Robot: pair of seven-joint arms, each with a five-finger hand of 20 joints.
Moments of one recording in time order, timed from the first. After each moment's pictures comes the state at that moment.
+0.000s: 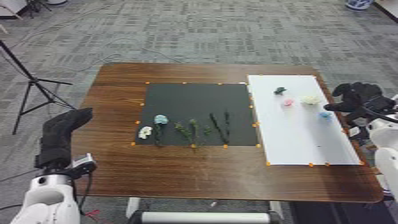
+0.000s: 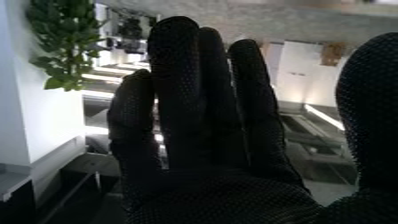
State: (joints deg) left arm 123.7 -53.9 -94.1 -114.8 56.7 28.6 17.5; right arm -95.4 -45.2 95.2 -93.1 -141.7 -1.8 0.4
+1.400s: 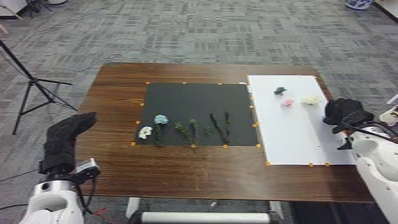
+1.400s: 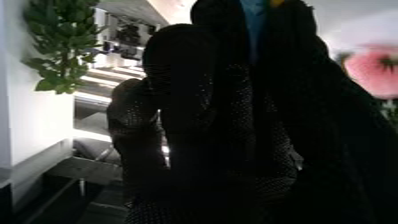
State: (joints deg) left arm 125.7 -55.4 -93.6 -116.6 56.5 28.5 17.7; right arm -92.2 -46.0 87.0 -83.9 -145.4 5.1 -0.5
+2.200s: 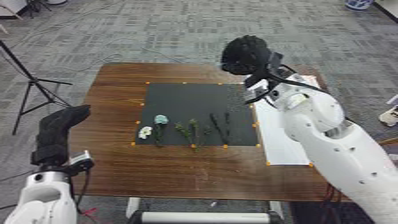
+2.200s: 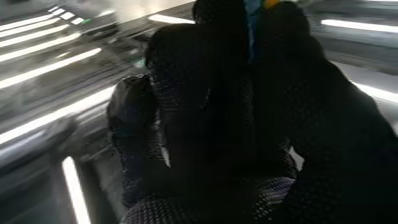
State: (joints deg) left arm 122.9 -52.5 -94.8 -115.0 56.6 28.3 16.8; right arm -65.4 -55.3 57.2 -102.3 -126.3 5.7 -5.8
